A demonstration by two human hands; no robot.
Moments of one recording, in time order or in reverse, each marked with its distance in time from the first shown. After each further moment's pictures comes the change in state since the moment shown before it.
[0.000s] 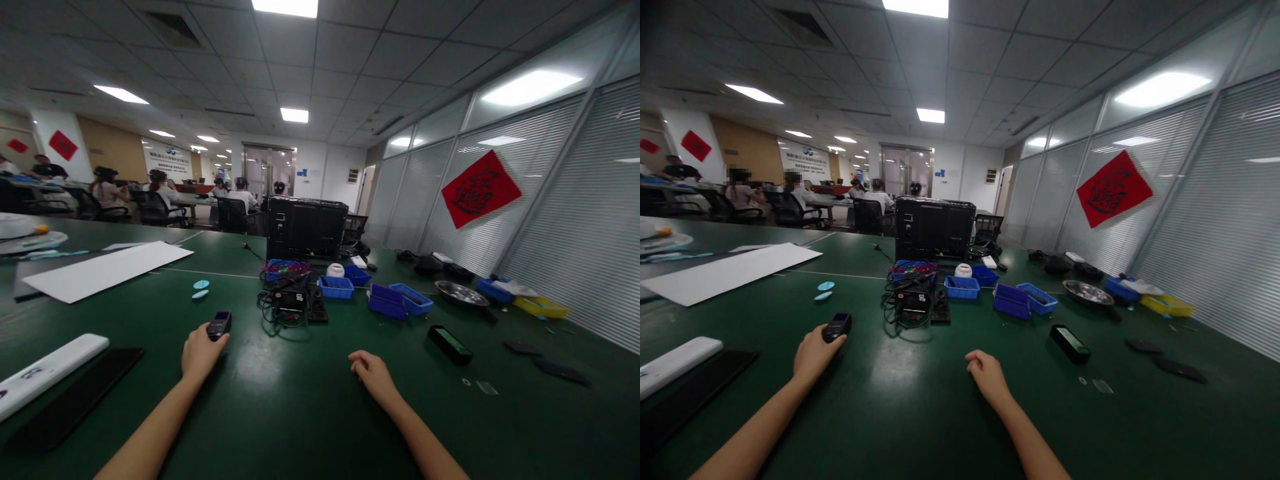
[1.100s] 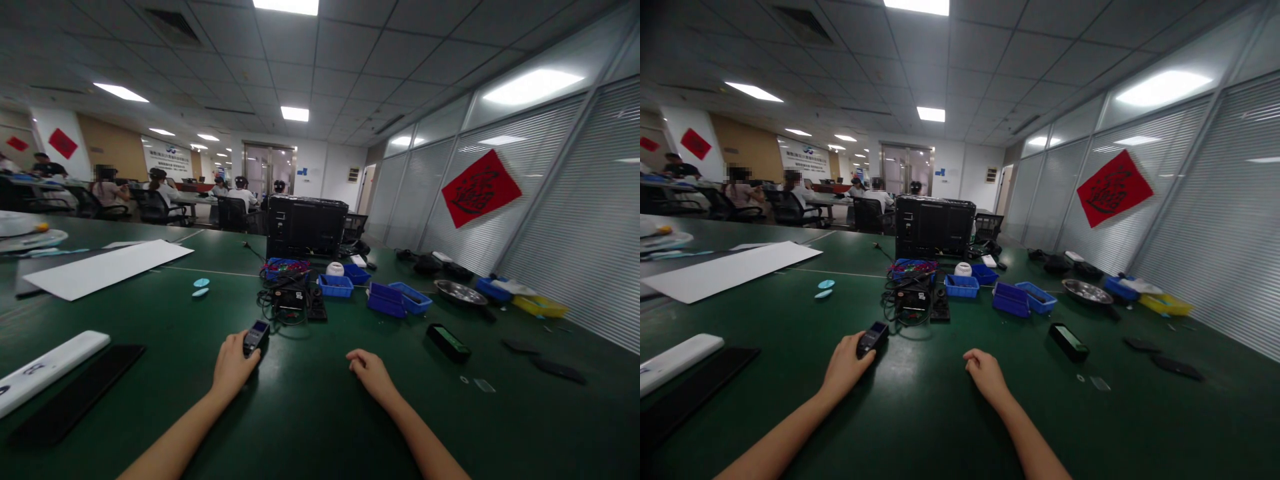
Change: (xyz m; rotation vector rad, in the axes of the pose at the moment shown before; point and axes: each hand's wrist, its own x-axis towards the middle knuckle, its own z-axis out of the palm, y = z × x) left_hand -0.055 0.034 0.028 -0.116 -0.107 0.319; right_hand -0.005 -0.010 -0.003 -0.056 -0.024 0.001
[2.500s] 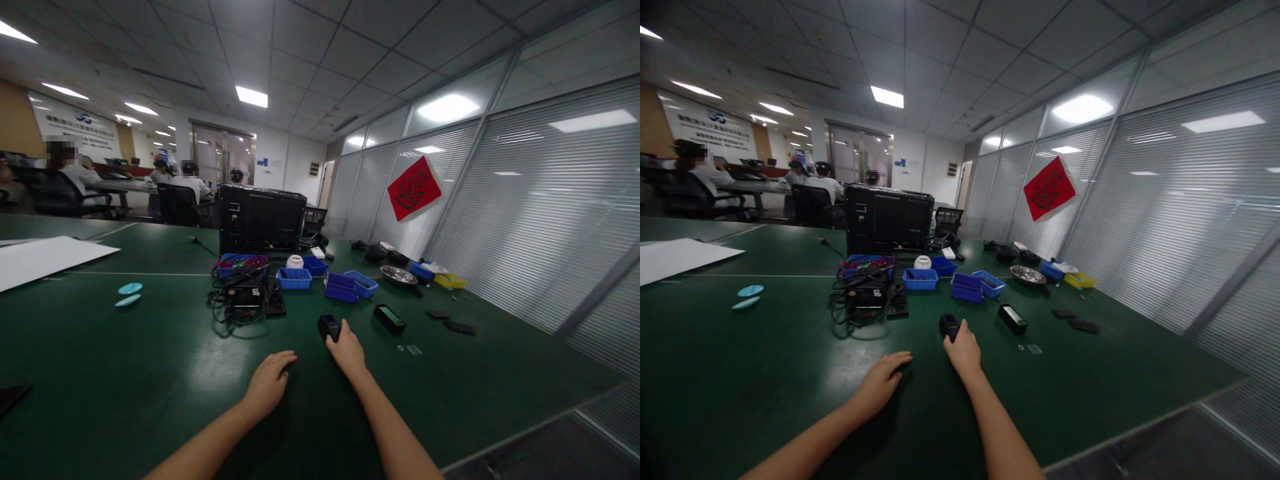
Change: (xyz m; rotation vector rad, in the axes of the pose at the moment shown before) left_hand -0.041 0.111 0.083 -0.346 -0.464 0.480; right_hand 0.004 0.016 -0.028 -0.496 0.374 0.309
